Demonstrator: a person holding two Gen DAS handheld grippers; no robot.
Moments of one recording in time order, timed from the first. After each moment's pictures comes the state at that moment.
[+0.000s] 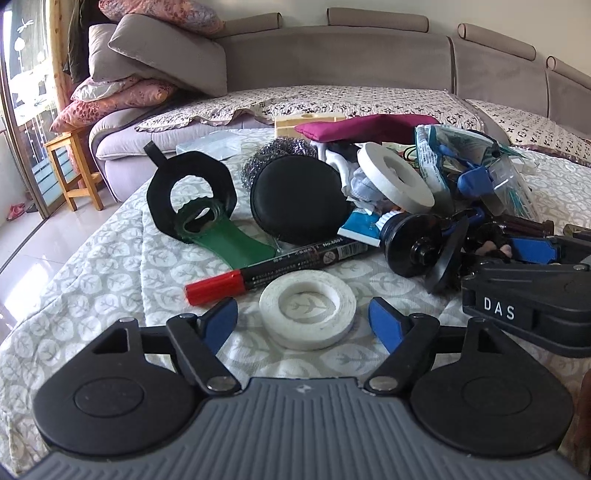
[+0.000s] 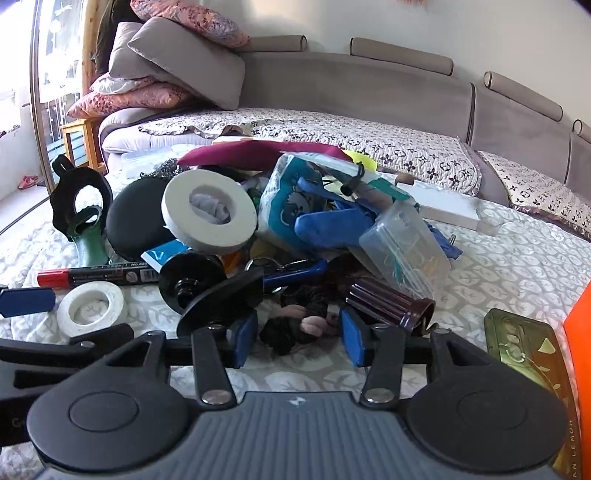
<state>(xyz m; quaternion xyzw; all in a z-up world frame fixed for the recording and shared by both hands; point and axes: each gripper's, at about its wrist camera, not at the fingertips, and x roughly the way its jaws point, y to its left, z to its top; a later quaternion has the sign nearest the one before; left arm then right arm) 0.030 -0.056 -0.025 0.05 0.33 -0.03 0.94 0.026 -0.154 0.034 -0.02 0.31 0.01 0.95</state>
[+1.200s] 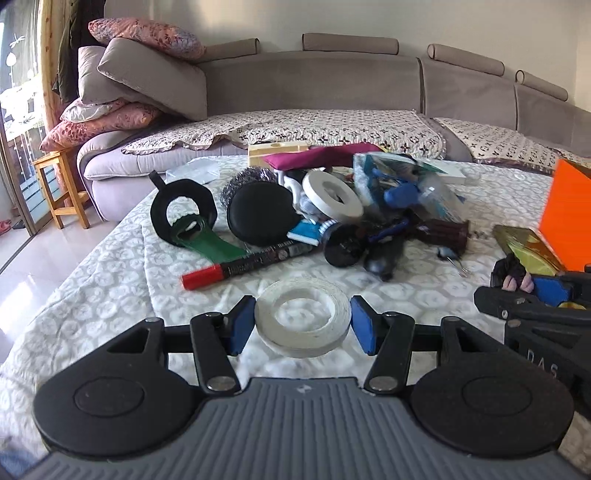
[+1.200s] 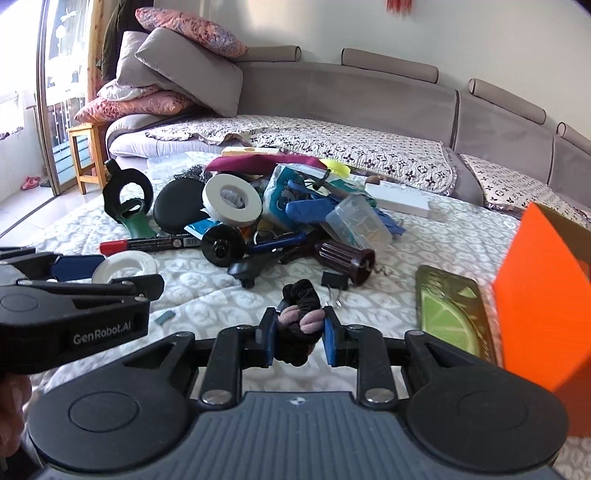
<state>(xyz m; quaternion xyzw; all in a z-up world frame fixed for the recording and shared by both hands) -0.033 -0.069 0.002 0.04 0.30 -0.07 0.95 -0.074 -0.162 0.069 -0.02 0.30 0.00 0.95</state>
